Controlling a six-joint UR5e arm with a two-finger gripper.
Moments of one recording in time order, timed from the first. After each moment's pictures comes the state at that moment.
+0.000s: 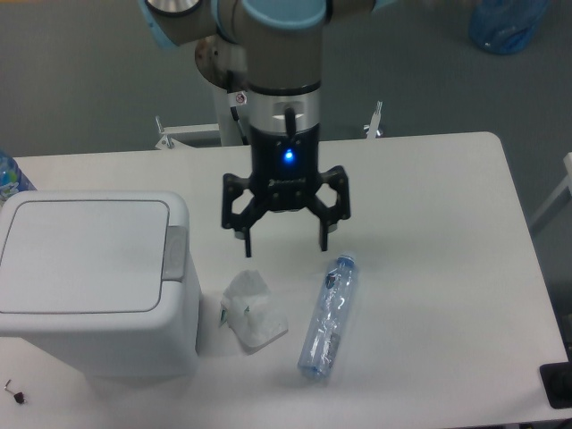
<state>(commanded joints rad) 2.36 -1.74 -1.52 -0.95 1.38 0.17</state>
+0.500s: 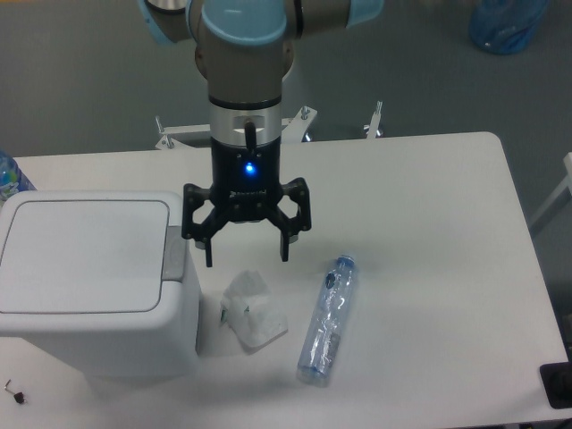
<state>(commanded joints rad) 2.30 -1.74 -1.52 -0.95 1.38 0.10</state>
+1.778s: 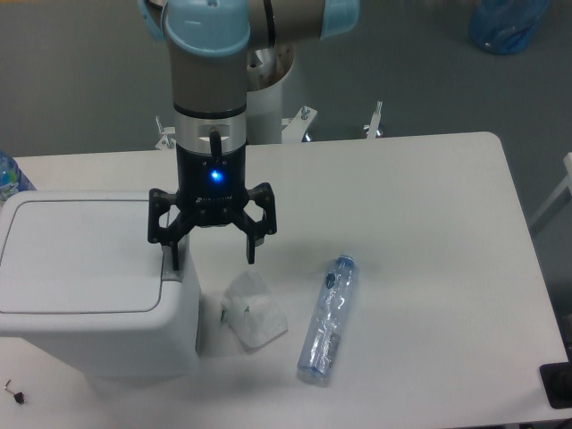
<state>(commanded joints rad) 2.27 -1.75 -1.54 -0.95 1.39 0.04</state>
